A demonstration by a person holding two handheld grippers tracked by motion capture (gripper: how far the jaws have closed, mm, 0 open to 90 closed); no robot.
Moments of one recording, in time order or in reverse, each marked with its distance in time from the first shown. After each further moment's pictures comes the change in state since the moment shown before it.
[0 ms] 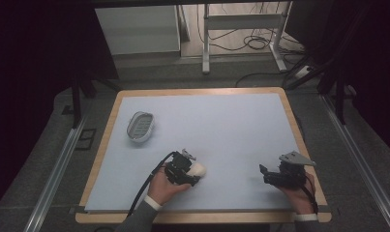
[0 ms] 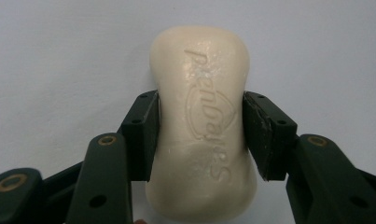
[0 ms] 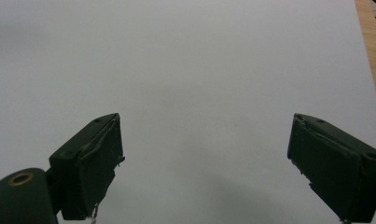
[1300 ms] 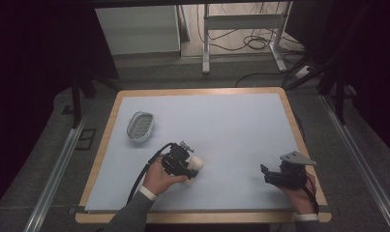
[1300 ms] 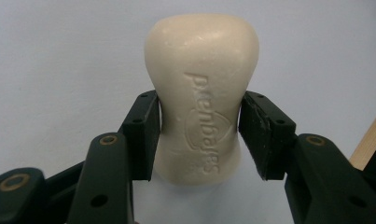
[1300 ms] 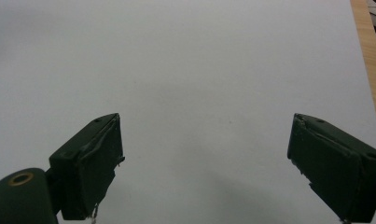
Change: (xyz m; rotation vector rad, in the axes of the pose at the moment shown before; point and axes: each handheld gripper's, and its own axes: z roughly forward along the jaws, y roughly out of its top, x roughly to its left) left arm 0.014 0.018 -0.021 0.031 -0.057 0.018; right arm -0.002 -0.001 0.000 0.007 -0.011 0.011
